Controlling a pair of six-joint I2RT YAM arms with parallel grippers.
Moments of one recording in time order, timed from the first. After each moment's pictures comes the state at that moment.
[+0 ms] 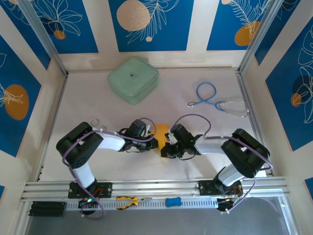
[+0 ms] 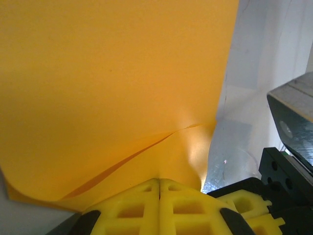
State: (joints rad) left arm -0.76 1.73 0.65 0.26 0.50 -0.96; right arm 0.76 1.51 0.50 0.00 -0.53 0.80
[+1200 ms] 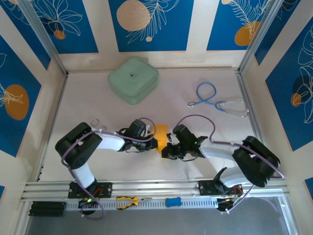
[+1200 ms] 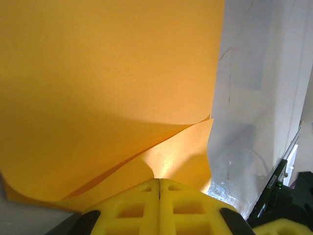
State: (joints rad) left arm -0.76 1.72 0.65 0.24 0.48 -0.94; right arm 0.77 1.36 0.48 -0.06 -0.54 0.87
